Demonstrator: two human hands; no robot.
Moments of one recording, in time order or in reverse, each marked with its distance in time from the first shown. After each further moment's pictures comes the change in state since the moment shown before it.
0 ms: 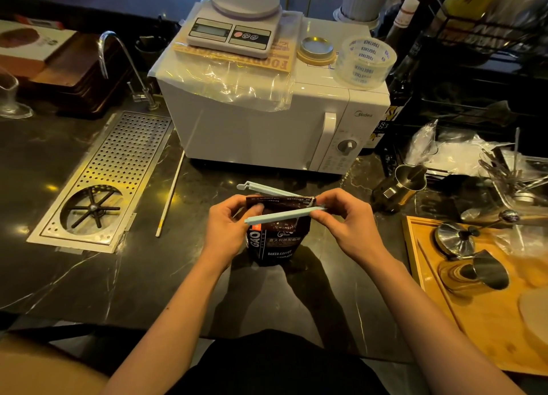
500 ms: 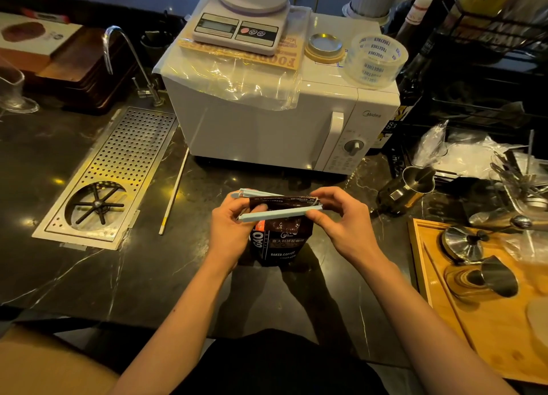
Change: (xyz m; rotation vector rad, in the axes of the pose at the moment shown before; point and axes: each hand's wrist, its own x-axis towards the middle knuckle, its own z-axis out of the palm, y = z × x) left_hand 0.001 -0.005 0.003 -0.006 0.075 0.041; right_hand 0.006 -0.005 0.015 0.003 0.016 0.035
